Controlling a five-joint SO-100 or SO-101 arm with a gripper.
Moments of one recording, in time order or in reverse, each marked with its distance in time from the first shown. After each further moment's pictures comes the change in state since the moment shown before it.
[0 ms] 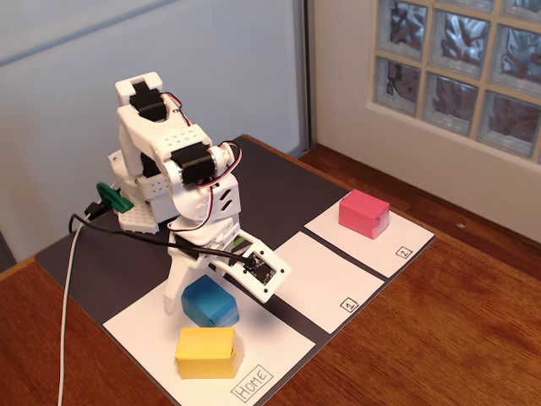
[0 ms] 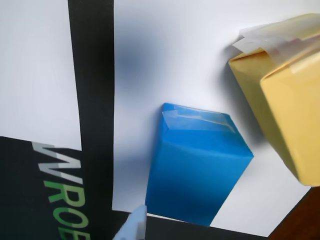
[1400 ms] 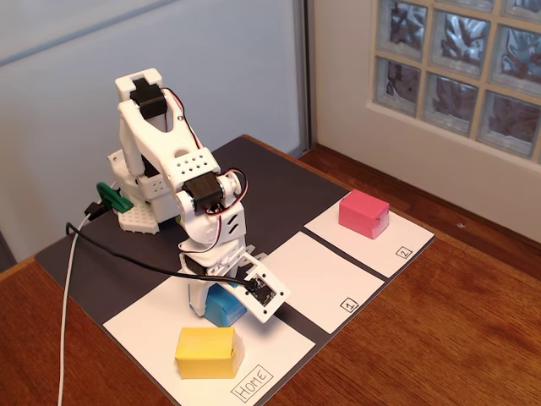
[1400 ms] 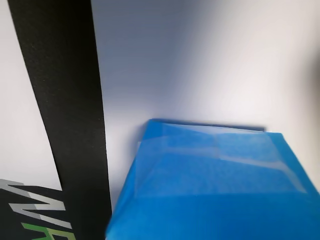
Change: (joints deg) arm -1.4 4.2 25.3 -21.4 4.4
